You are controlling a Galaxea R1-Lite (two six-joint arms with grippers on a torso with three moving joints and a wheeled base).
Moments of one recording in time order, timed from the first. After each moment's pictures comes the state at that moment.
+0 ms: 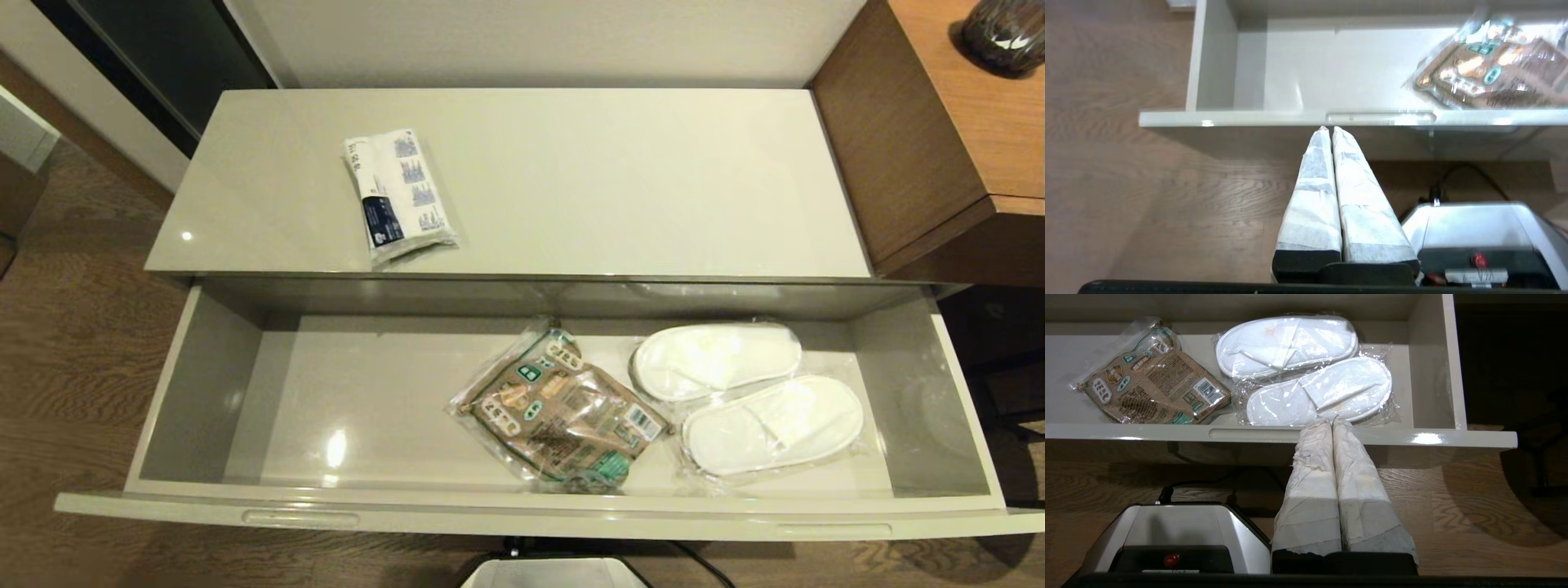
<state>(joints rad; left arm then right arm) 0.00 0.00 0.00 0.02 -0.01 0.07 0.00 0.01 0.00 -0.01 0.00 0.00</state>
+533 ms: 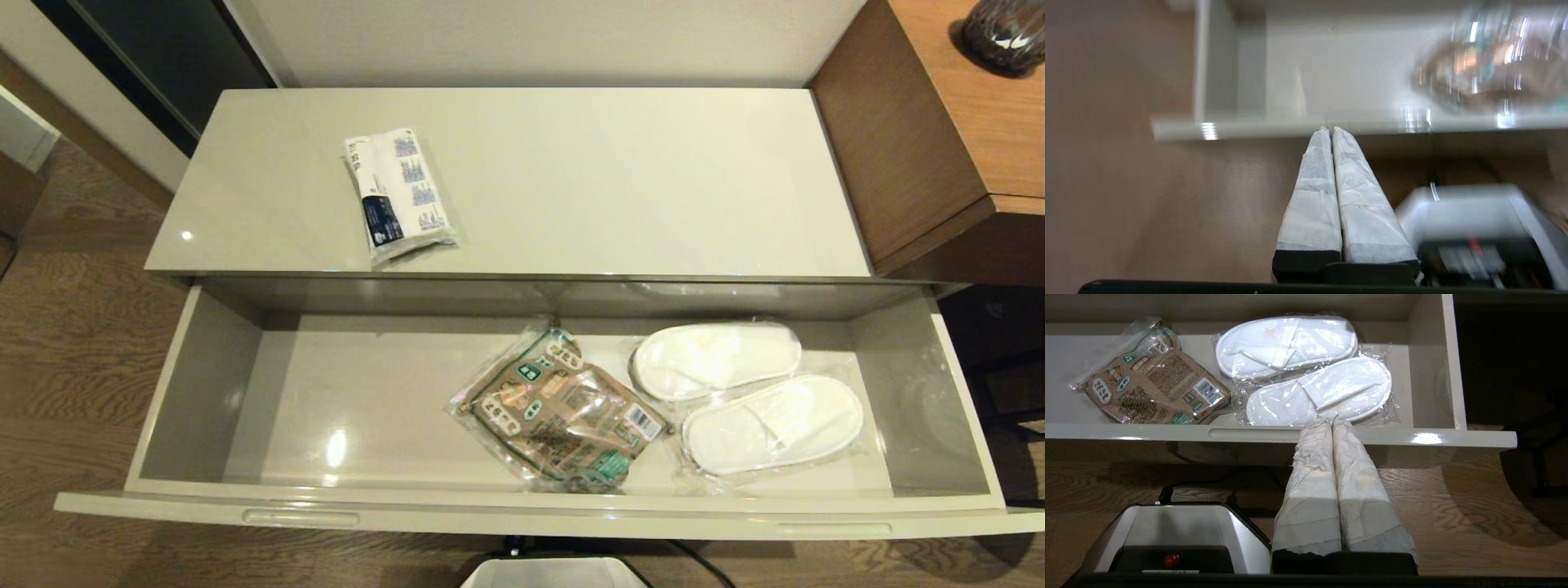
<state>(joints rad) 0.00 0.15 -0.23 0.23 -0.02 0.08 0.00 0.01 0.00 -0.01 0.00 0.00</state>
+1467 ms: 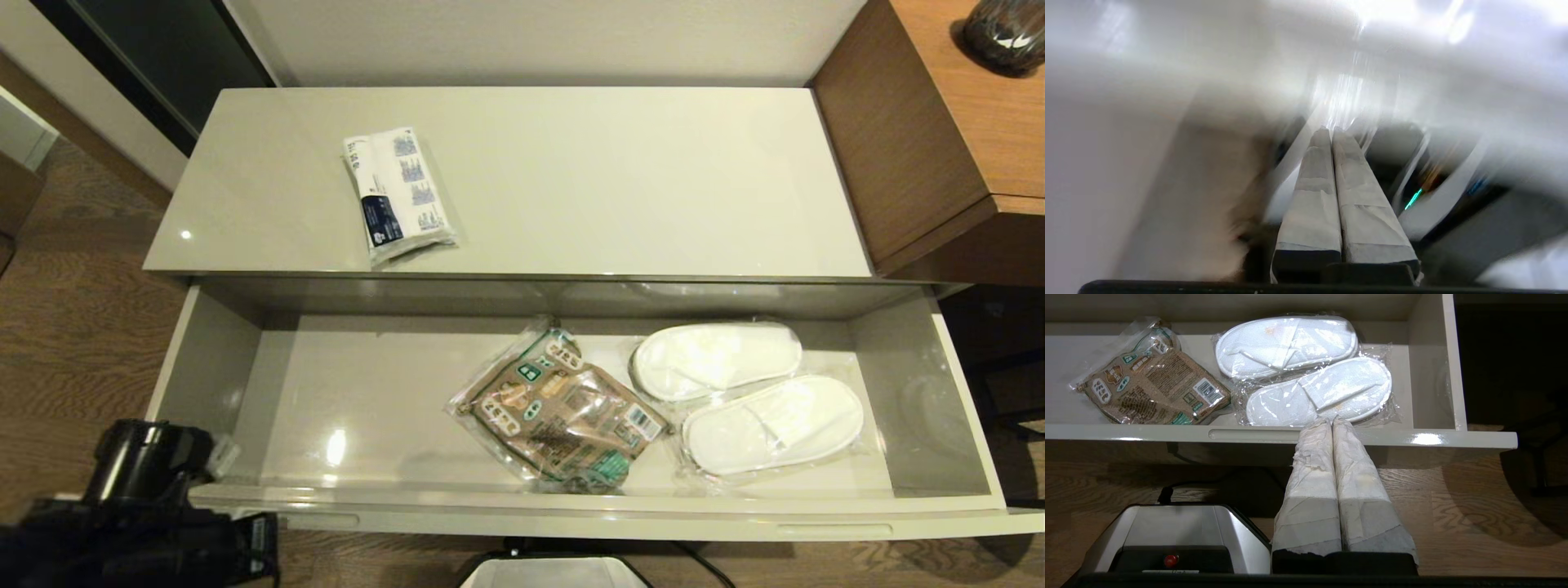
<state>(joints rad) -0.10 1.61 -0.33 -0.30 -0.03 -0.33 0.00 0.01 0.00 -0.01 0.00 0.00</state>
